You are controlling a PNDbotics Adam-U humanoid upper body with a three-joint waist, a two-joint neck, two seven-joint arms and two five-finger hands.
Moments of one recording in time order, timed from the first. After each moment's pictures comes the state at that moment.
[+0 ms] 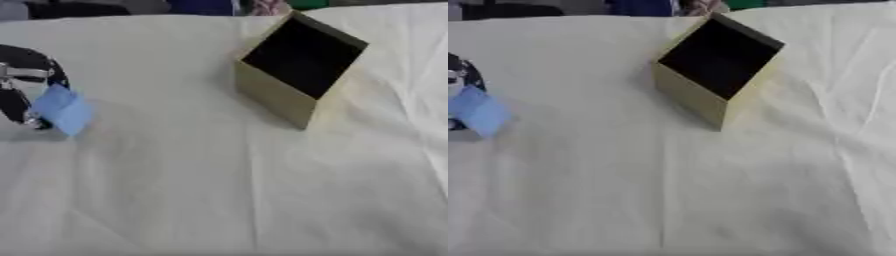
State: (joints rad) left arm -0.68 0.99 -0.25 -1.35 -0.68 -0.27 -0.78; right arm 0.08 -0.51 0.00 -1.98 0.33 -0.27 -0.71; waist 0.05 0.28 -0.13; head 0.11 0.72
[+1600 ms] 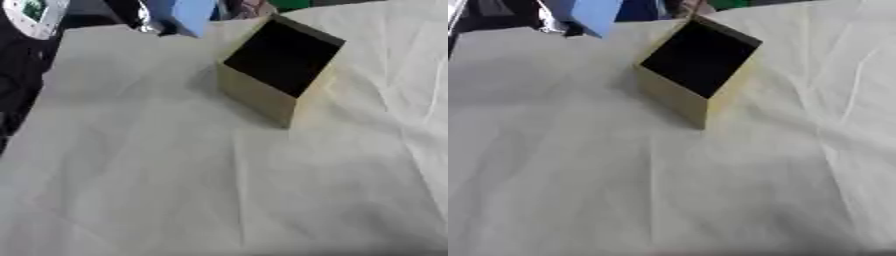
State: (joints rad) left arm -1.18 0.46 -0.17 -1.22 -0.61 -0.09 -0.76; right arm 0.05 -0.53 0.01 -1.98 0.32 -0.28 -0.70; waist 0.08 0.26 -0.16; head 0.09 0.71
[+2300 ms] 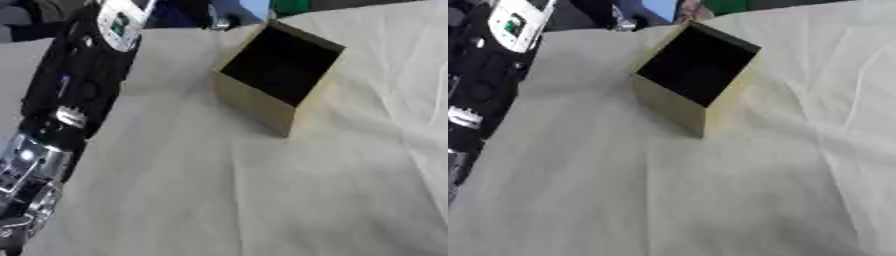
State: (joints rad) left arm -1.24 0.31 -0.10 -1.06 -0.76 -0.05 -0.54; right arm -0.02 -0.53 0.02 -1.98 0.27 -0.30 -0.67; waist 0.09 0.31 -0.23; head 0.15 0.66
